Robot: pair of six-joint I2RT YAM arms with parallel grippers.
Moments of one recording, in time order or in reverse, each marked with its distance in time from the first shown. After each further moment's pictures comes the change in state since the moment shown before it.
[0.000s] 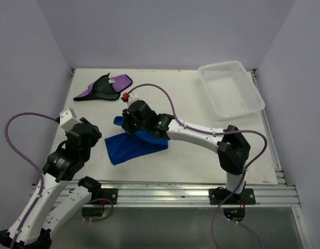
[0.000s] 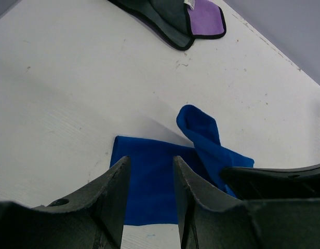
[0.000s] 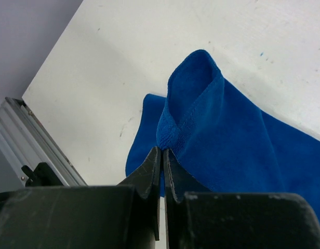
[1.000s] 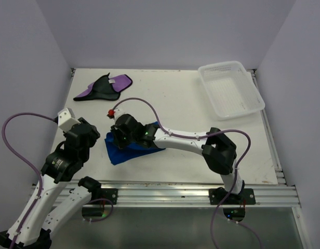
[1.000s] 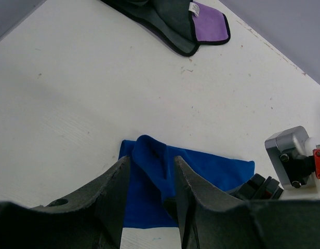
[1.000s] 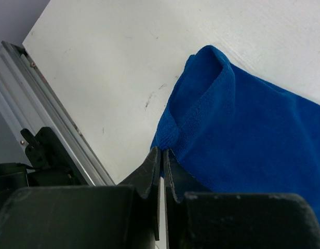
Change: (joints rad) left arm 0.000 -0.007 0.024 -0.019 -0.034 0.024; right arm 0.110 0.148 0.070 -0.015 -0.062 -0.003
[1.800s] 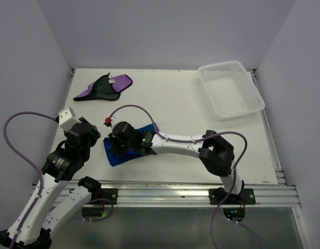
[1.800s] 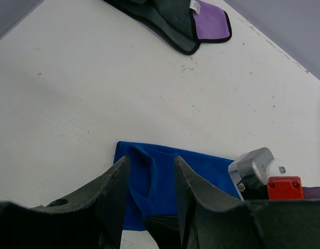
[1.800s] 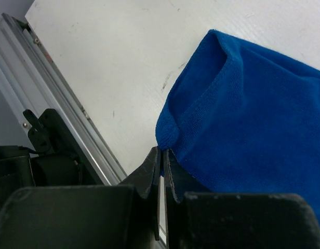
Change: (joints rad) left arm 0.000 0.009 0.000 0.001 0.001 0.003; right arm 0.053 0.018 -0.023 0.017 -0.004 0.020
